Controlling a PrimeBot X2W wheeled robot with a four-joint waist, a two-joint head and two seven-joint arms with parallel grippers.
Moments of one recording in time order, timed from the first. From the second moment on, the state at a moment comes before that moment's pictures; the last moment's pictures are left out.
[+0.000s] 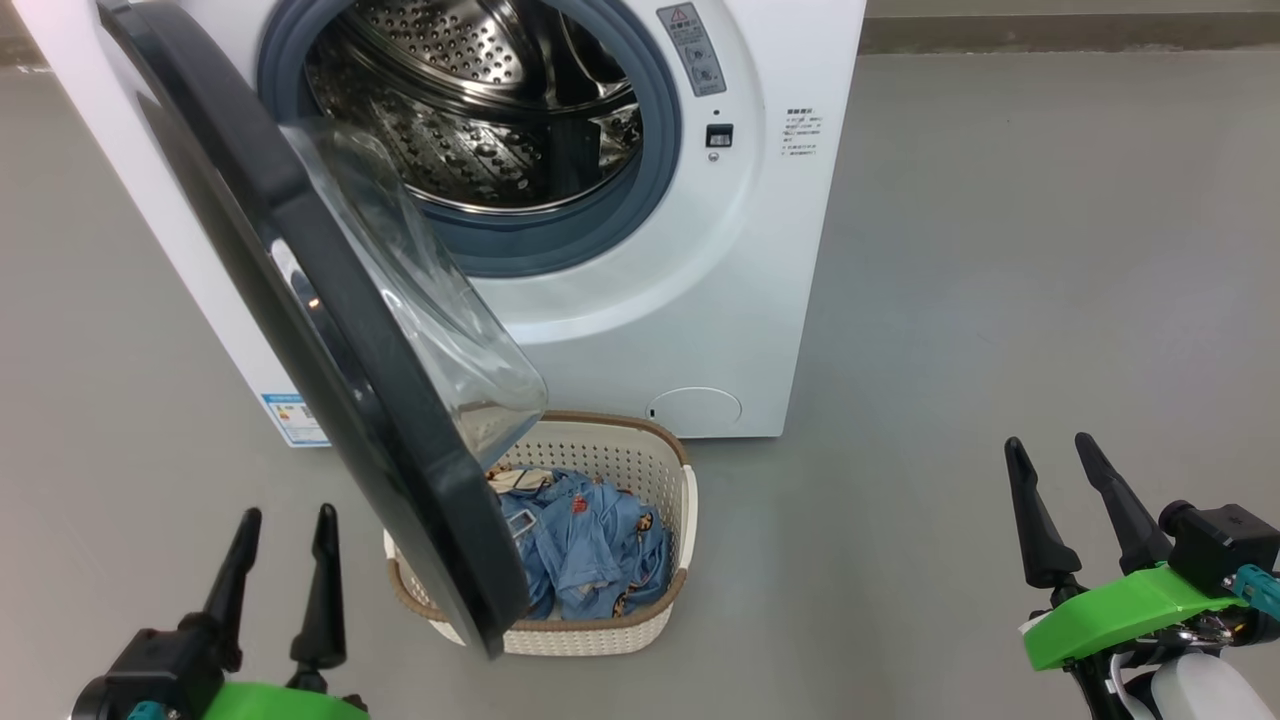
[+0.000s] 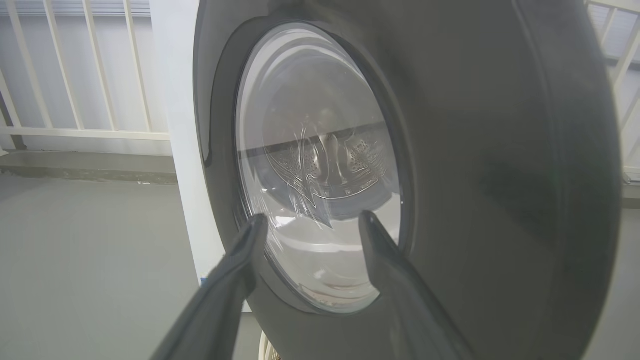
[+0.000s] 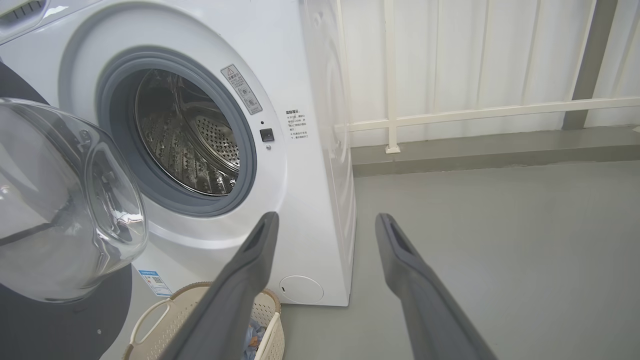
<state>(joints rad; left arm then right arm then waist) -0.08 0.11 -0.03 0.24 -0.27 -0.13 -0.26 -0.13 -0.19 0.09 0.33 0.41 0.13 -0.25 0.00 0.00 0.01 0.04</state>
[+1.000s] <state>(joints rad) -0.10 0.08 -0.26 -0.31 -0.29 -0.13 -0.18 -0.13 -0.18 0.08 0.33 0.40 0.13 -0.25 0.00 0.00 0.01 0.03</state>
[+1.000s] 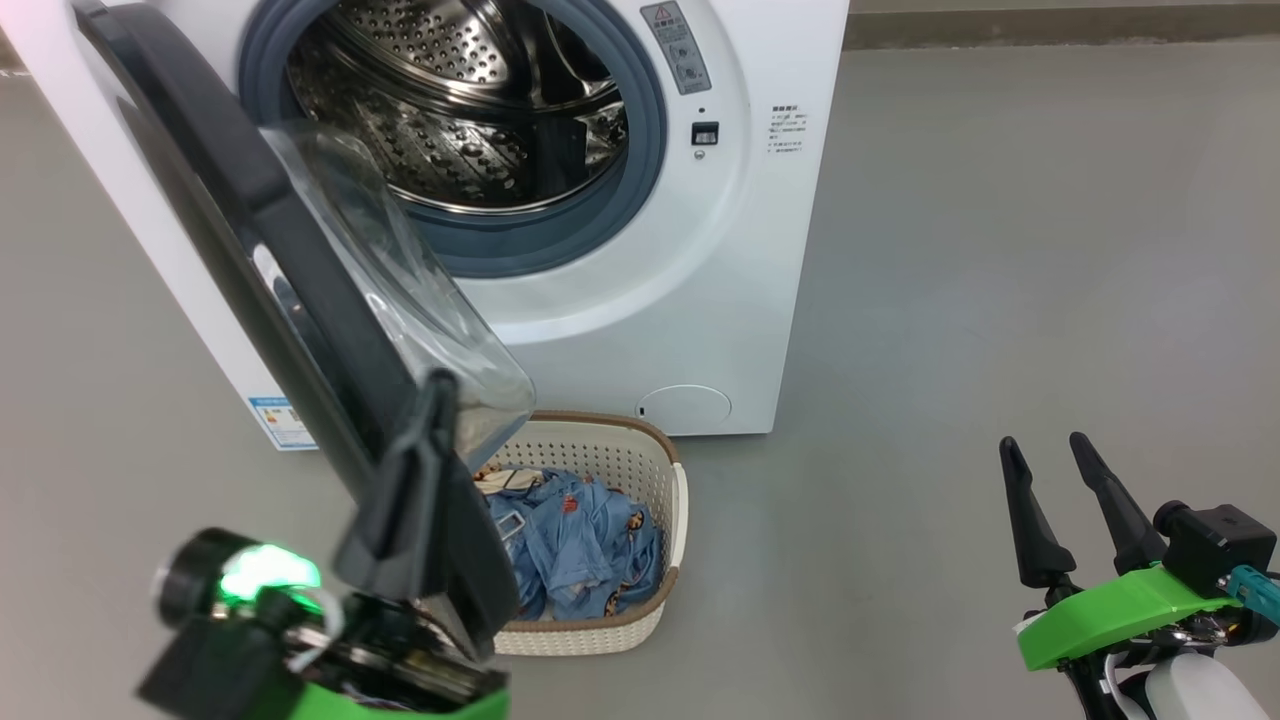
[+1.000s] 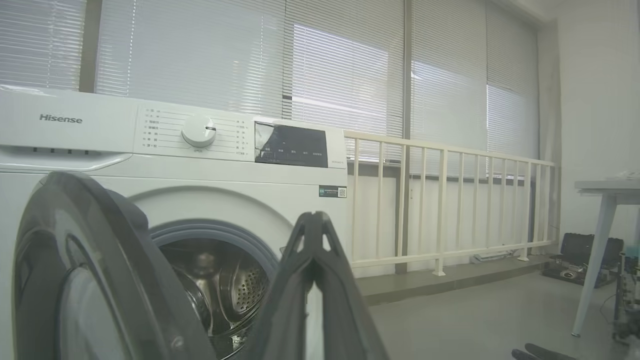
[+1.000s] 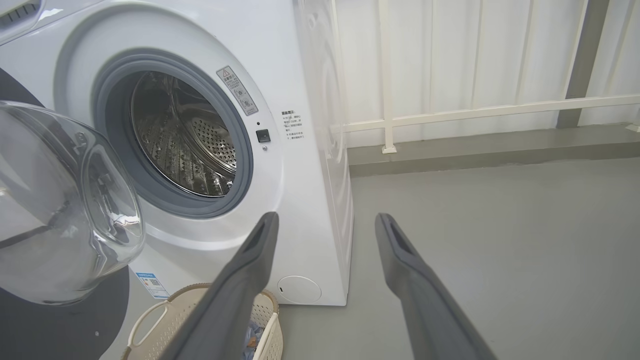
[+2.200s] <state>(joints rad) -0.11 0.13 -0.37 0.11 -0.44 -0.10 -0.11 -0.13 -0.17 0.09 0.33 0.40 0.13 -0.25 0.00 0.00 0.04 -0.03</state>
